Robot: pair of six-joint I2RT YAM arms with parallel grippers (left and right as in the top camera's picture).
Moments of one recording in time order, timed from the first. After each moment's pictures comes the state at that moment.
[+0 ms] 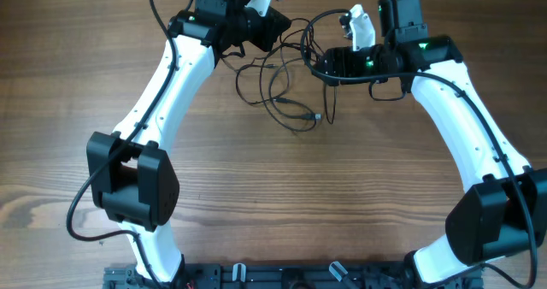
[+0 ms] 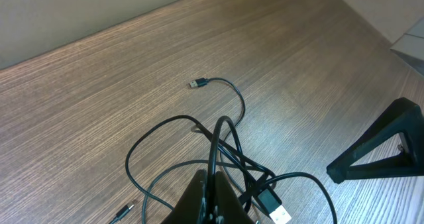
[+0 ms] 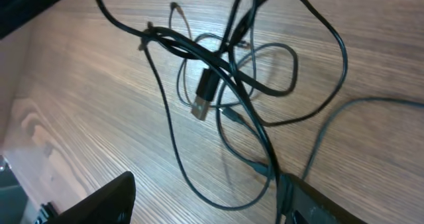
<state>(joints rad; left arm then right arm) -0.31 1.97 1.77 -0.54 0.56 0.11 0.21 1.74 1.48 -0.77 -0.55 0.08</state>
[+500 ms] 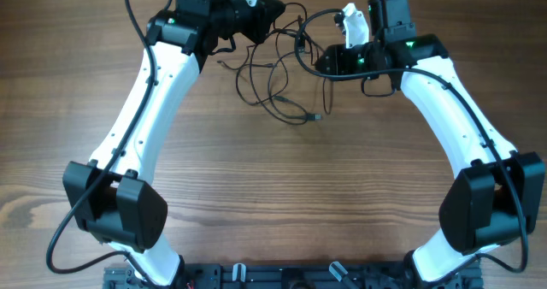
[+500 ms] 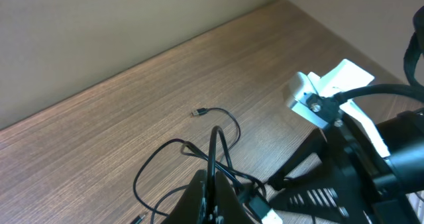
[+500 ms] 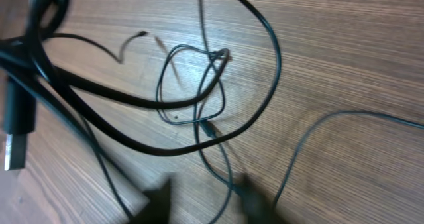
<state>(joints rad) -0.30 1.85 1.77 -0.54 0.55 0.11 0.23 1.80 1.48 -0.68 -0.47 0.12</state>
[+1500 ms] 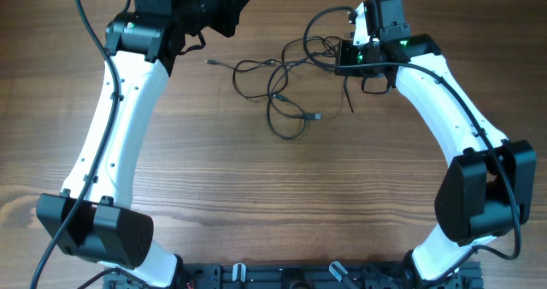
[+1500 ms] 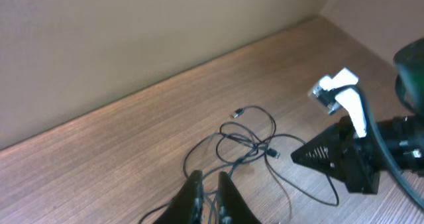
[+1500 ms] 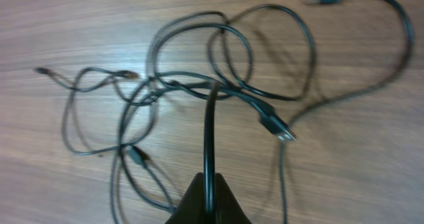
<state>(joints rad) -0.20 1.74 1.77 -0.61 0.48 0.12 0.23 1.85 1.48 -0.64 -0.21 0.26</state>
